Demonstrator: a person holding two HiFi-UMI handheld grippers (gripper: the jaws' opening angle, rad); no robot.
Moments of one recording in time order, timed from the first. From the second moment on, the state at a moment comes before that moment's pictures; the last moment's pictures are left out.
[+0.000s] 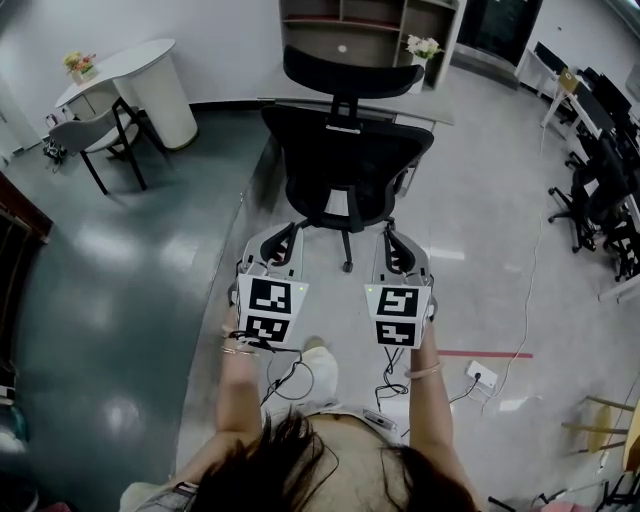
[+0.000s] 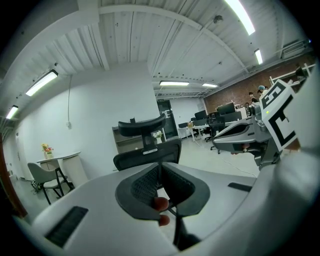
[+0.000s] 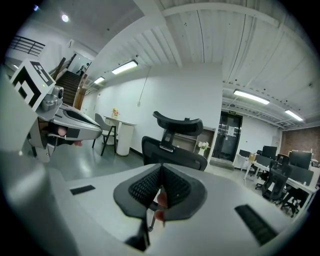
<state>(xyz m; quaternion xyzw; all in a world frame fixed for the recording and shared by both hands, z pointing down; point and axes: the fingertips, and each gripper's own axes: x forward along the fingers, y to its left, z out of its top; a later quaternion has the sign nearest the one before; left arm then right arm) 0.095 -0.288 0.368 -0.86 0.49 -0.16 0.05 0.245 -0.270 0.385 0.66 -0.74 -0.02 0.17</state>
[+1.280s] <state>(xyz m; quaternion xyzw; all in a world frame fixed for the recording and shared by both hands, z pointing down) 0.086 -0.152 0.359 -0.87 0.46 -0.17 0.10 0.222 -0.133 0.371 0.69 -0.71 -0.06 0.13</state>
